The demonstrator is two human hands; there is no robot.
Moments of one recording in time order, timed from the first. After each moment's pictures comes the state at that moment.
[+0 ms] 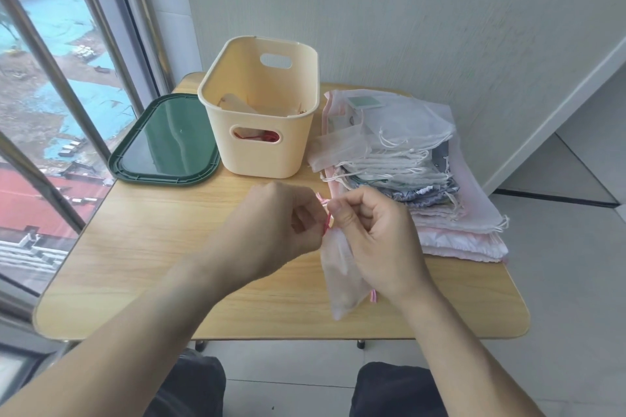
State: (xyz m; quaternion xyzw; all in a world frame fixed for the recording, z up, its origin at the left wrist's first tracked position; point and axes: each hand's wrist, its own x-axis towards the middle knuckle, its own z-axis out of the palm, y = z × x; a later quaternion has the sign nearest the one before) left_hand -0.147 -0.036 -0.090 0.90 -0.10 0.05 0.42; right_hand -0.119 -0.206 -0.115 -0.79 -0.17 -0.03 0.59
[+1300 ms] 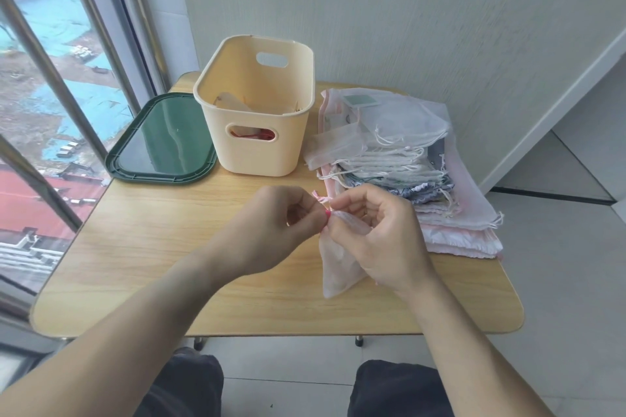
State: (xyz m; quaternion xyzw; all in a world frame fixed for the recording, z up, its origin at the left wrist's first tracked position) left_hand -0.141 -0.040 -0.099 0.86 -0.07 -0.01 0.50; right_hand -0.114 -0.218 -0.118 -0.79 -0.18 -0.02 0.58
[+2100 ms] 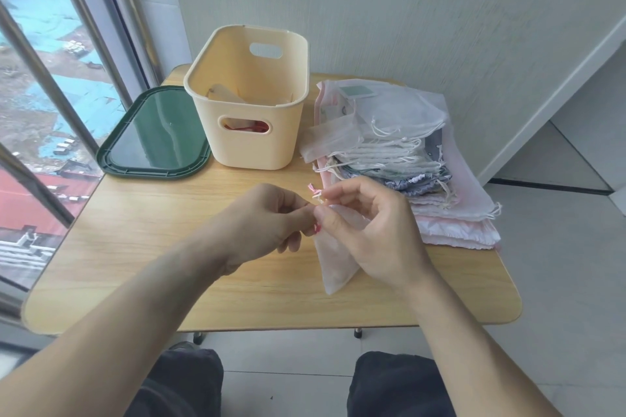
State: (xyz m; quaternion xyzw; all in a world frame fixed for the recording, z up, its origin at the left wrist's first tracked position) left_hand -0.142 -0.037 -0.092 0.80 0.01 -0.15 0.58; right_hand -0.115 -0.221 -0.118 -0.79 -0.21 -0.02 0.57
